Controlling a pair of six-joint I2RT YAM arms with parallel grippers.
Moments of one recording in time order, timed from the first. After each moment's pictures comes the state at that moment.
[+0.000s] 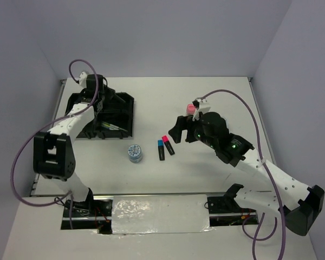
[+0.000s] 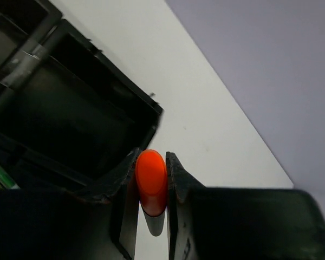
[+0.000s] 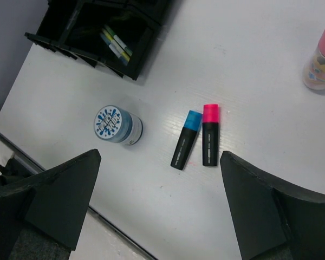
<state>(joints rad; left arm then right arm) -0.13 1.62 1.26 -0.14 -0.16 -0.98 0.72 0.99 0.92 -0.34 0.08 0.46</state>
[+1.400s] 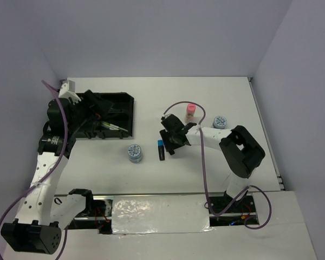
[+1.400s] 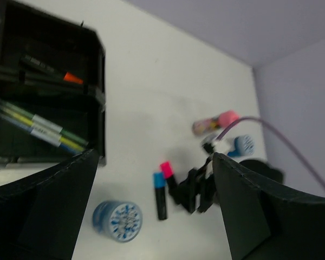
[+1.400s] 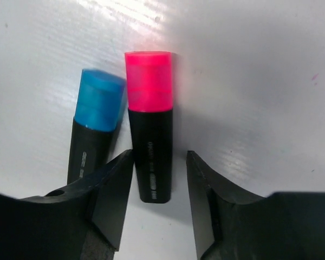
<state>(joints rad) -0.04 0.92 1.02 -0.34 0.23 -0.66 0.73 1.76 1.02 -0.32 0.09 0.35</state>
